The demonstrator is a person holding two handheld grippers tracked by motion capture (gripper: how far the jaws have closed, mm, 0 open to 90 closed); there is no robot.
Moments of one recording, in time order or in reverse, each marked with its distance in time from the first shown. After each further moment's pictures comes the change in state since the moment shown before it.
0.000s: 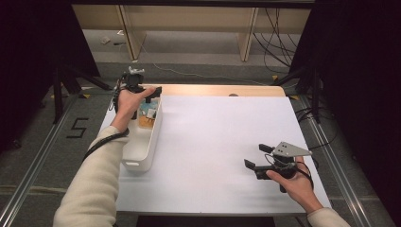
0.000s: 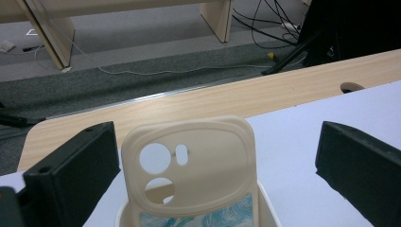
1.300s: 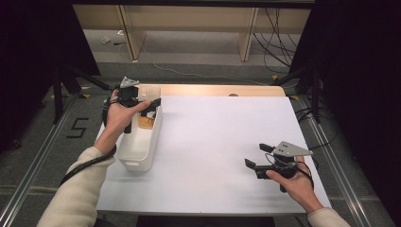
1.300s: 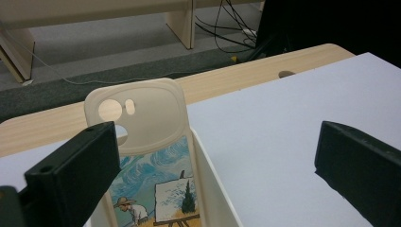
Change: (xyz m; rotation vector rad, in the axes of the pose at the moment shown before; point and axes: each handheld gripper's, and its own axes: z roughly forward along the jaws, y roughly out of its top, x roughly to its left) left arm -0.017 -0.026 -0.059 -0.044 -0.140 0.038; right arm 0.000 0.001 -0.001 -0.009 -0.008 0.003
